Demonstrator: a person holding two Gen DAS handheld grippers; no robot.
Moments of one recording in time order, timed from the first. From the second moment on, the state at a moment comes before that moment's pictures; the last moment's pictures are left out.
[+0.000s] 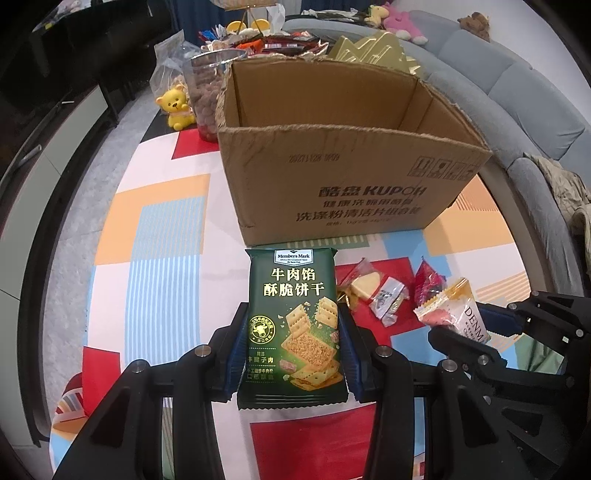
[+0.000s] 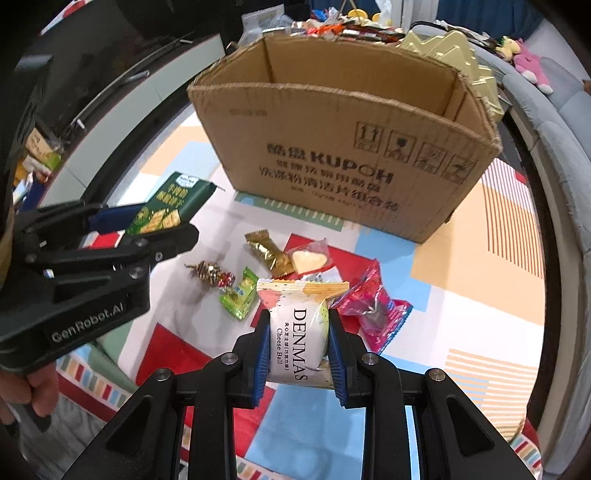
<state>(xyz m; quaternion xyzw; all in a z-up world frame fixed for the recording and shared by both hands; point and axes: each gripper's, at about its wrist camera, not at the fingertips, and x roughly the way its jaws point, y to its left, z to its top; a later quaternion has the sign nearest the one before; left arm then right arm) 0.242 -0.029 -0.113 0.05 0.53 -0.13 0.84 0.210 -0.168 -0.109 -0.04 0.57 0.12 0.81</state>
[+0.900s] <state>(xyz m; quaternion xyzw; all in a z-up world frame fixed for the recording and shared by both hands) 0.263 -0.048 -0.048 0.04 0.48 -0.12 0.87 0.243 -0.195 -0.044 0.00 0.50 0.08 0.86</state>
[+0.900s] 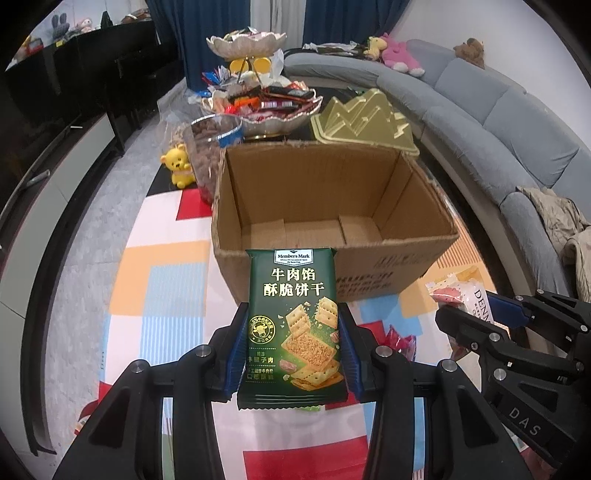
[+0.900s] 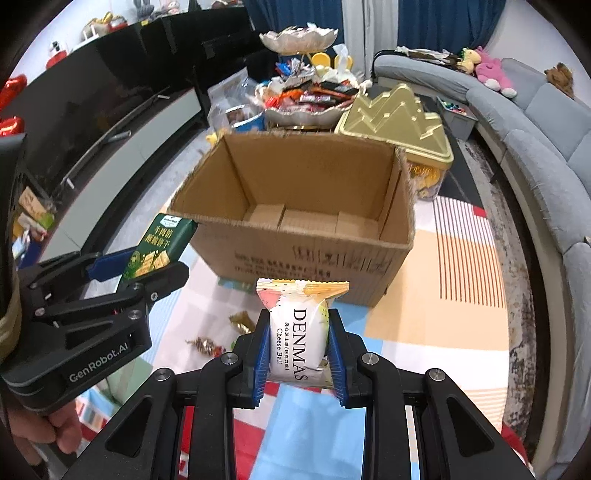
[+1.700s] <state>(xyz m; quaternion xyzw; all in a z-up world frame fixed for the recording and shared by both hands) 0.304 -0.059 -0.017 0.03 0.45 -0.12 0.89 0.283 -0.208 -0.006 0.03 0.46 0.07 0.88</state>
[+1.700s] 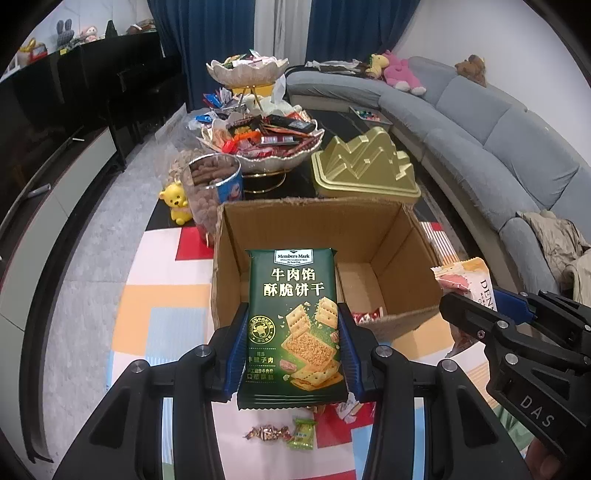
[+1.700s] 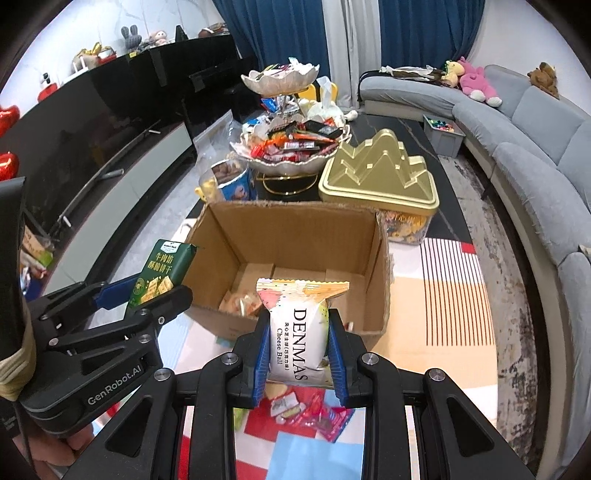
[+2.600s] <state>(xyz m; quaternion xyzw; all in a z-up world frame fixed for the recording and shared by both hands) 0.360 -0.067 -0.024 0.02 0.45 -0.11 0.89 0.336 -0.215 -0.014 0.04 0.46 0.05 0.88</state>
